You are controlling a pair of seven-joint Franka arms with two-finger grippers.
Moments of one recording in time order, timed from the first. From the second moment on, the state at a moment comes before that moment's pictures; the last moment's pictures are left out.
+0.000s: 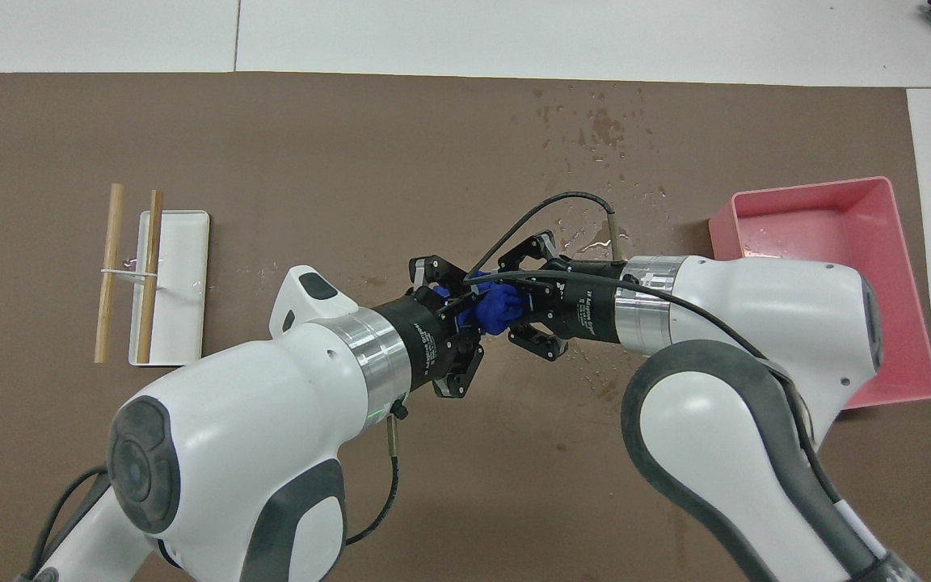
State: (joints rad) left arm -0.40 -0.12 -0.32 -2.07 -0.55 2.58 -1.94; right arm 0.43 -0.03 0.01 -2.06 0.99 2.36 0.97
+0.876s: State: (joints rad) left arm -0.16 -0.11 -0.29 -1.90 -0.34 2.10 -1.37; right arm 0.41 -0.02 0.00 -2.03 0.33 2.09 0.24
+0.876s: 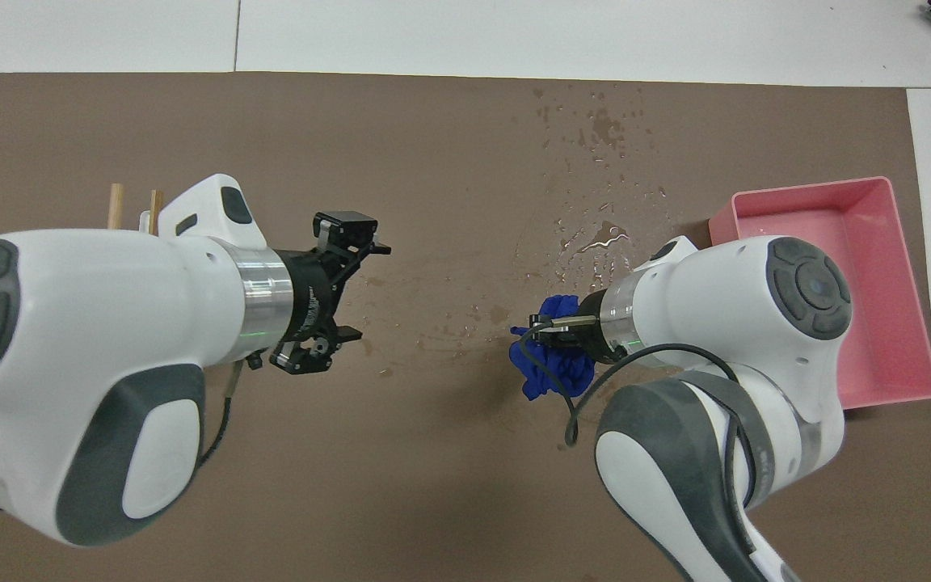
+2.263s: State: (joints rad) left arm 0.06 -0.05 -0.21 -1.60 -0.01 1.49 -0.02; right arm 0.24 0.44 0.00 -1.73 0.03 2.48 -0.49
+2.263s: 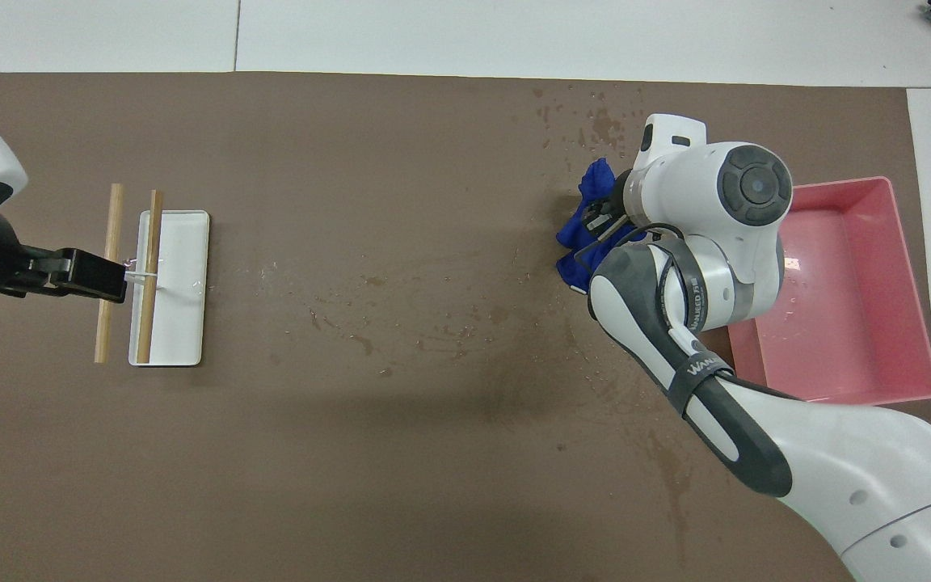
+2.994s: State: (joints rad) left arm 0.00 -0.08 -0.12 -1.61 -0.02 1.50 0.00; right arm 0.25 0.51 0.01 -1.76 -0.03 2.48 -0.52
